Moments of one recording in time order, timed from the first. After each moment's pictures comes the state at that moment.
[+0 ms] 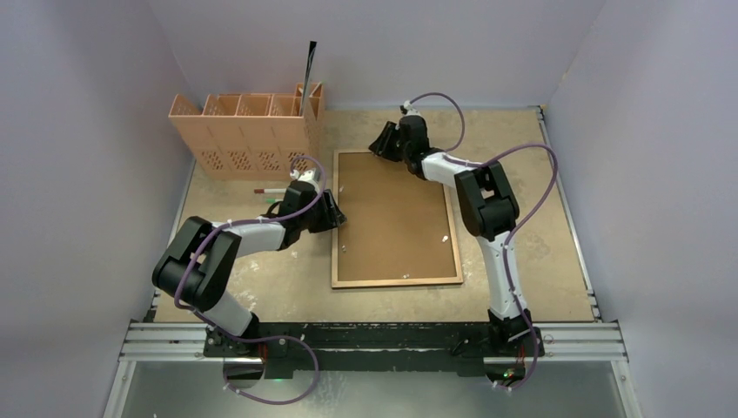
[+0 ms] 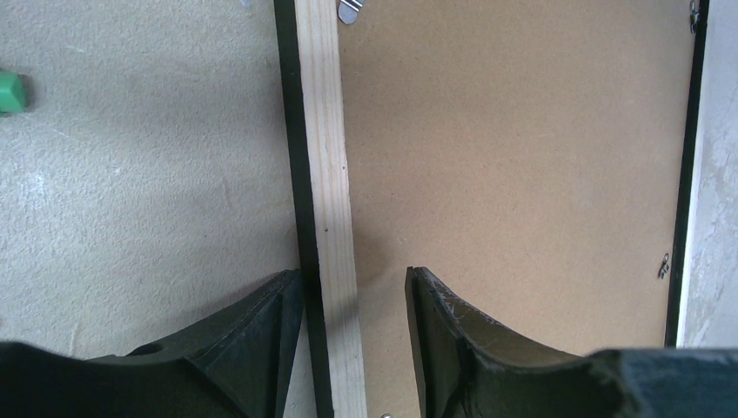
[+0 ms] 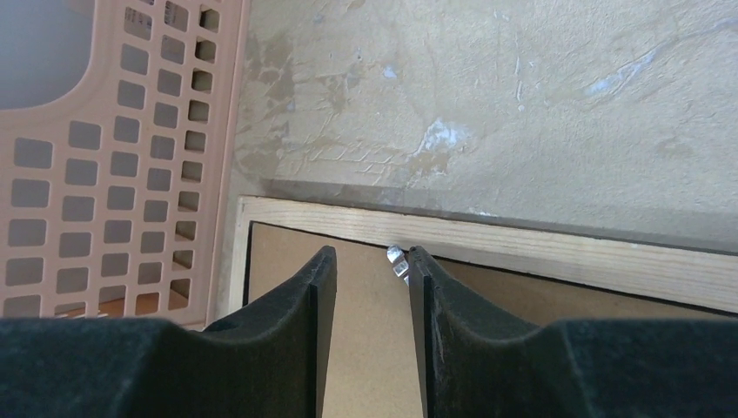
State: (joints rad) left arm -0.44 1.59 0.65 0.25 0.11 -0.65; right arm 0.41 2.32 1.64 0.20 -0.15 0.67
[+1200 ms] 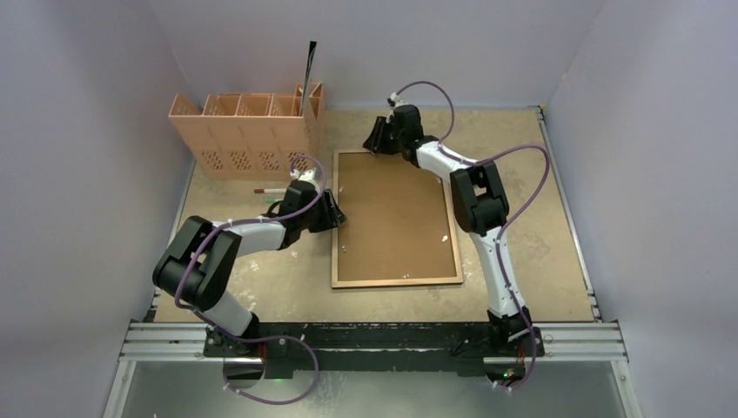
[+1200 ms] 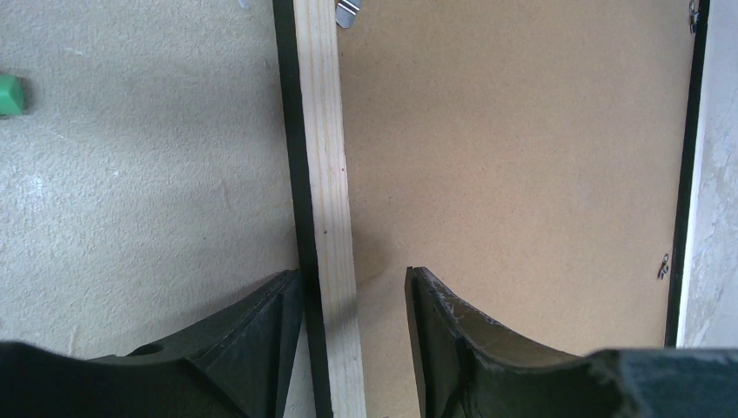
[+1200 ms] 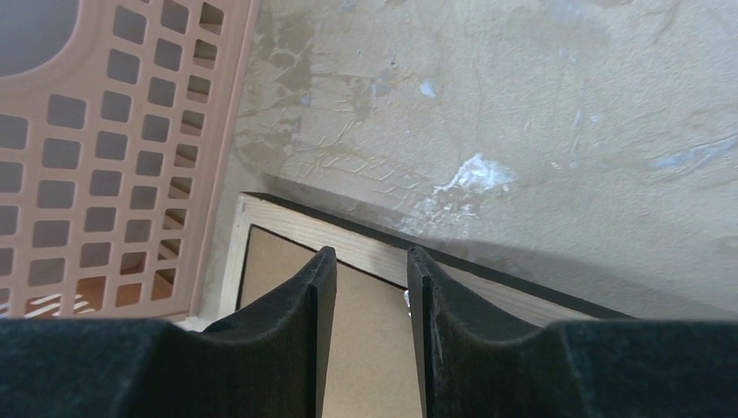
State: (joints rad) left arm -0.44 1.60 0.65 0.24 0.11 -0.65; right arm 0.40 2.44 1.91 -0.01 -0.26 0.54
